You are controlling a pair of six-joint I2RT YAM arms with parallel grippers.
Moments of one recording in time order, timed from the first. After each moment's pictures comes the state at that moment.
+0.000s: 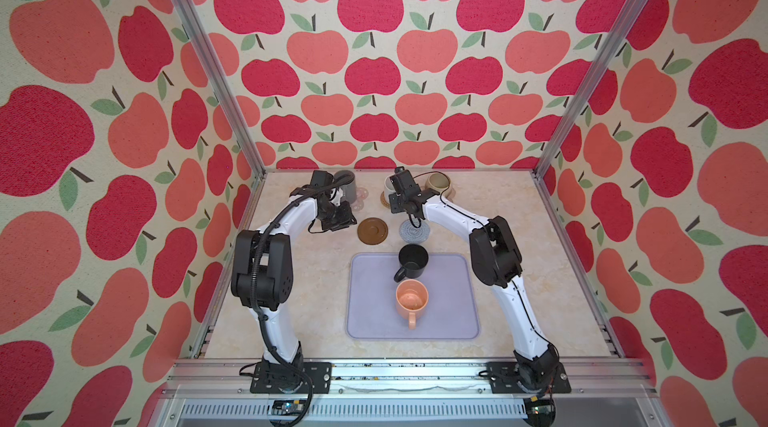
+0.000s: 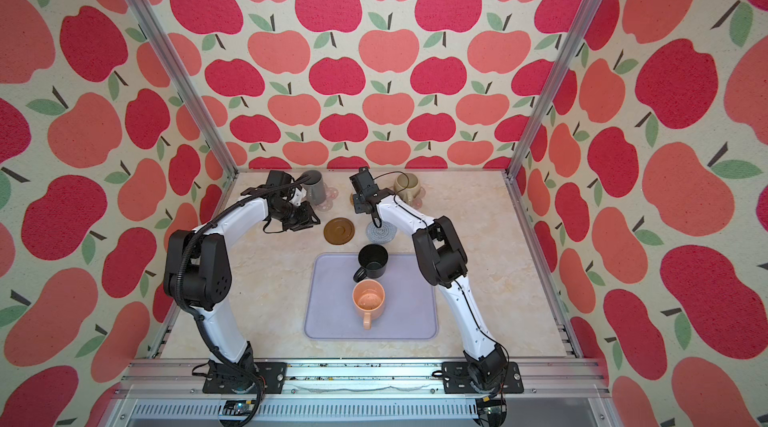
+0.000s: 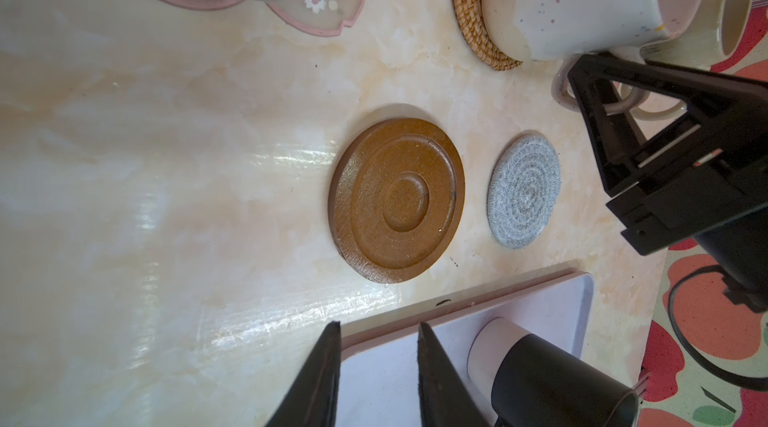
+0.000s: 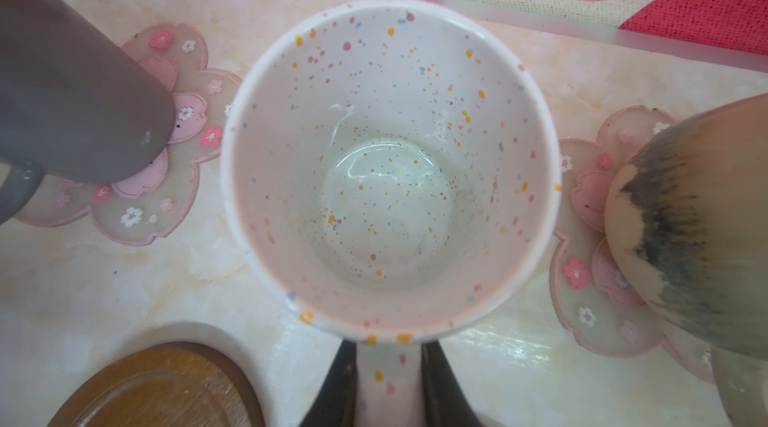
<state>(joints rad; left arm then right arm) -0.16 1.87 1.44 -0.71 0.42 -0.35 0.70 2.37 2.01 -0.43 0.25 0.27</state>
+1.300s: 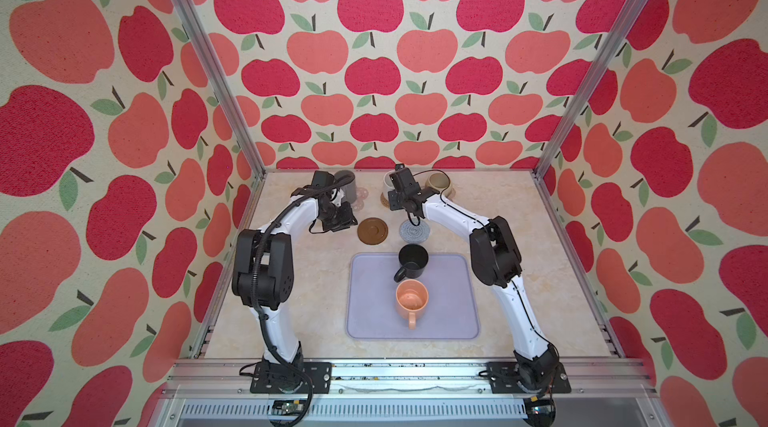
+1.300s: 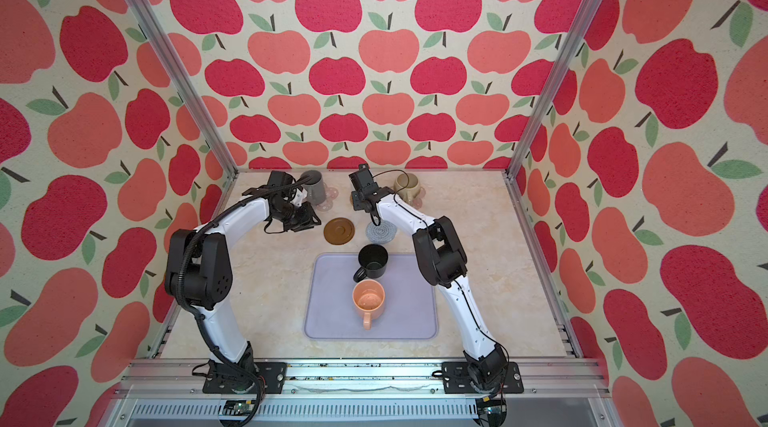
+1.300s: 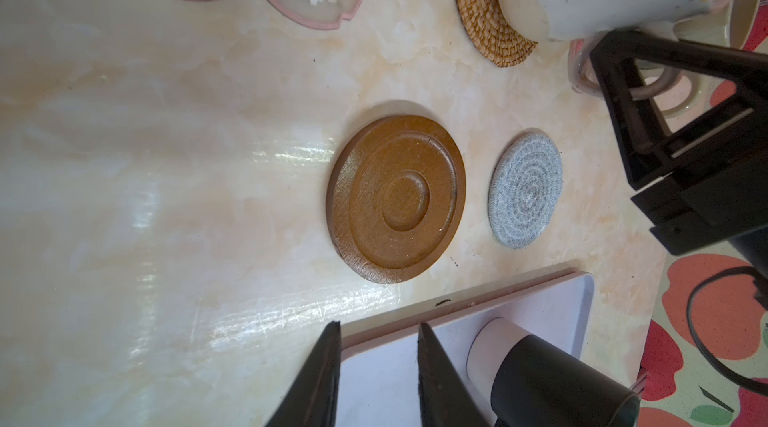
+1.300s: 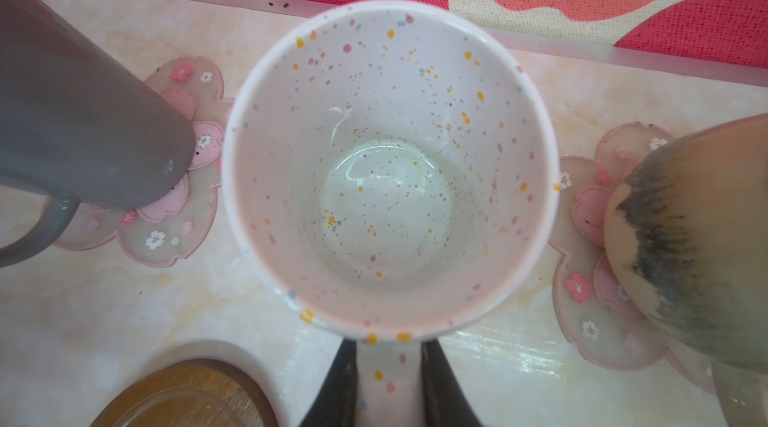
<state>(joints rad) -0.17 1.88 1.44 -0.71 0.42 -0.36 0.70 2.38 2.03 -0.43 0.26 0.29</state>
